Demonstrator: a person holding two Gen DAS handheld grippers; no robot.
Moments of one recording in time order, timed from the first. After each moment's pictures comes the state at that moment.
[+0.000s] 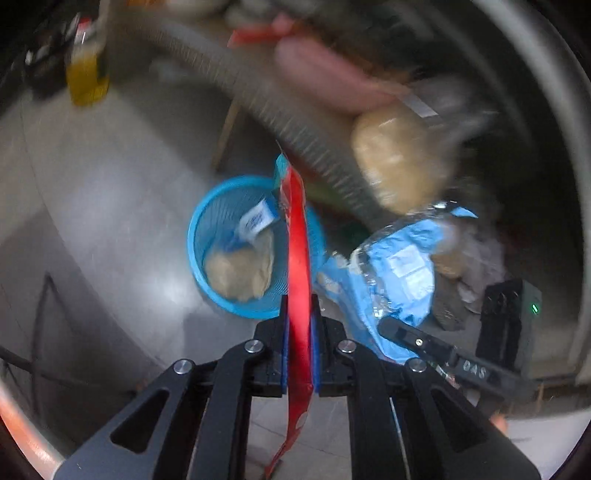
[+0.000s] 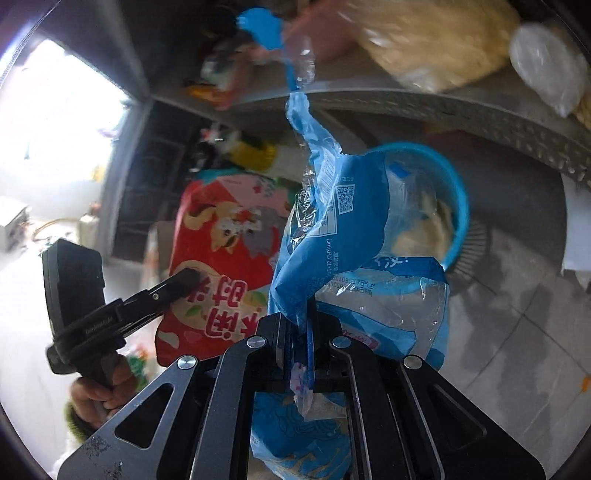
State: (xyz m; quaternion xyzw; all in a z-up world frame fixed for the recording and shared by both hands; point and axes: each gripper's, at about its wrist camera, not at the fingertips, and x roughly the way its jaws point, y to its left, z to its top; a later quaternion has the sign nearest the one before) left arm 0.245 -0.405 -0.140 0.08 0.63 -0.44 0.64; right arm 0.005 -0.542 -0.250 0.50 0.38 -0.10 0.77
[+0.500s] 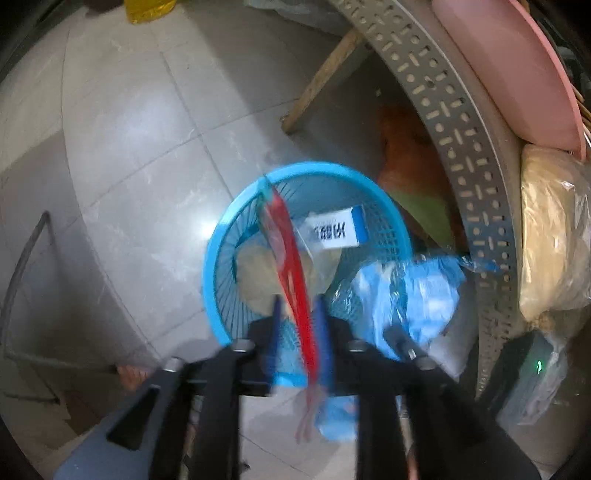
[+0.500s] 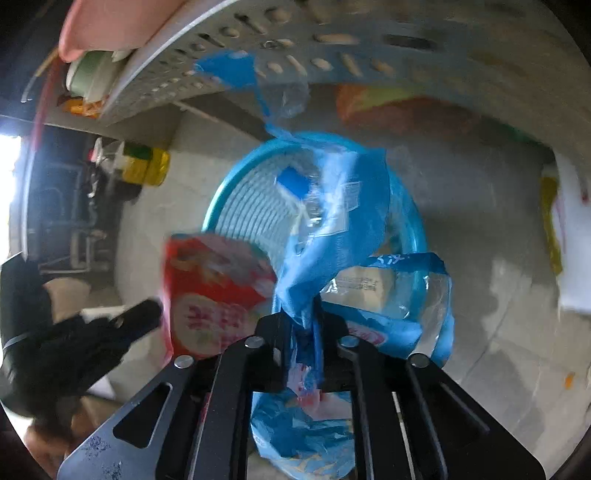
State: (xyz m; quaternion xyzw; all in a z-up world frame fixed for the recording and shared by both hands) left arm 0.312 -0.479 -0.267 0.06 0.71 -0.29 0.64; right arm 0.093 -0.602 -0.357 0.48 0.45 -0.23 0.72
